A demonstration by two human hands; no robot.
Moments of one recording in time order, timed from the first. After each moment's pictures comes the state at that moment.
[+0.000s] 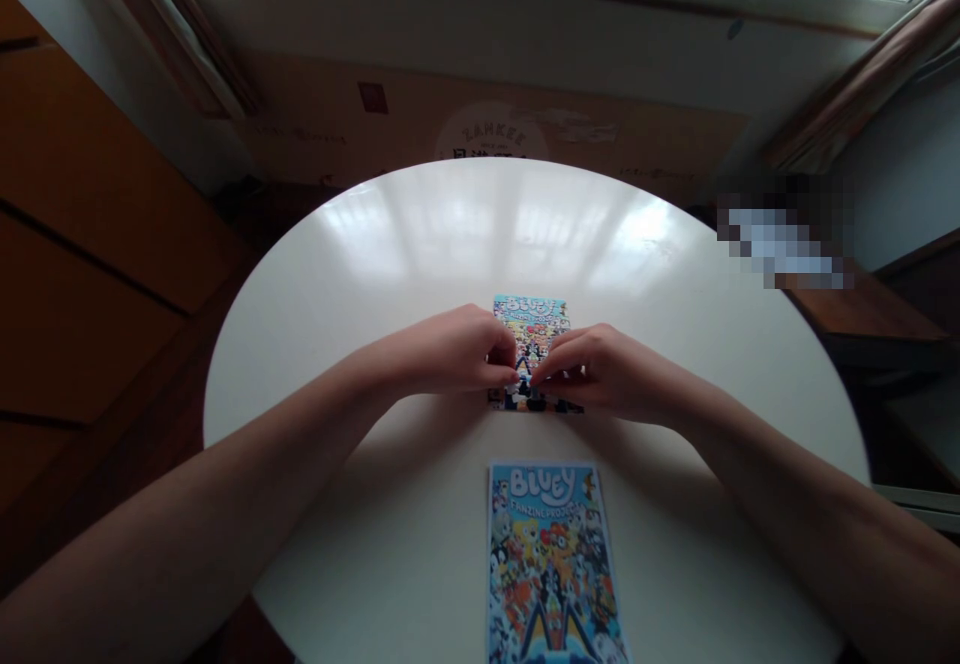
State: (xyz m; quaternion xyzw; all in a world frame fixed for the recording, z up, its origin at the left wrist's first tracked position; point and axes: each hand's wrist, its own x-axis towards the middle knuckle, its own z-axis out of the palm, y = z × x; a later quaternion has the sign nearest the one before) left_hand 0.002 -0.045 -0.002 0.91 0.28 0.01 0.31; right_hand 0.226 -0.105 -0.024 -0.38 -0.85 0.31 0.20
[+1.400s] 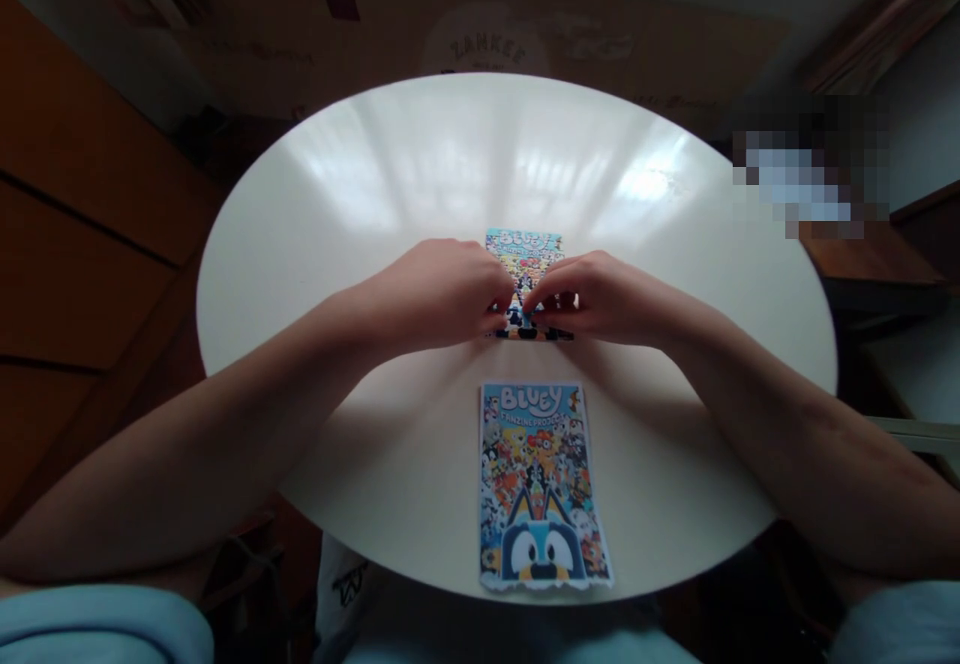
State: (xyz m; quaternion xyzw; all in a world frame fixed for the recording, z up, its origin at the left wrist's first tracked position) left_hand 0.013 -0.076 0.016 0.95 0.30 -0.05 0.10; right_hand 0.232 -0.107 -0.018 -0.39 -0.87 0.26 0.17
